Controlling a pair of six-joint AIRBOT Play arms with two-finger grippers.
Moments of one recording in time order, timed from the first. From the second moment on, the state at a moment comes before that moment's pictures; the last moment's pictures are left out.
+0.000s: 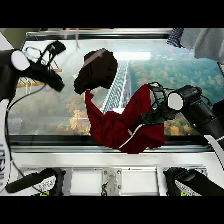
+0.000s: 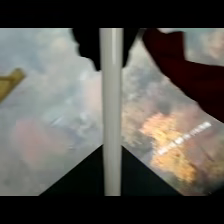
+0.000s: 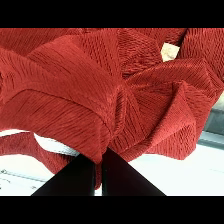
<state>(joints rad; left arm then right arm) -0.08 -1.31 1.49 1.39 -1.34 -0.85 0.42 -1.10 1.11 -1.45 1.47 1.83</state>
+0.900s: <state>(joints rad) 0.05 -0.72 0.85 1.15 -1.67 -0.40 0.42 -1.10 1.11 -1.45 1.47 1.83</state>
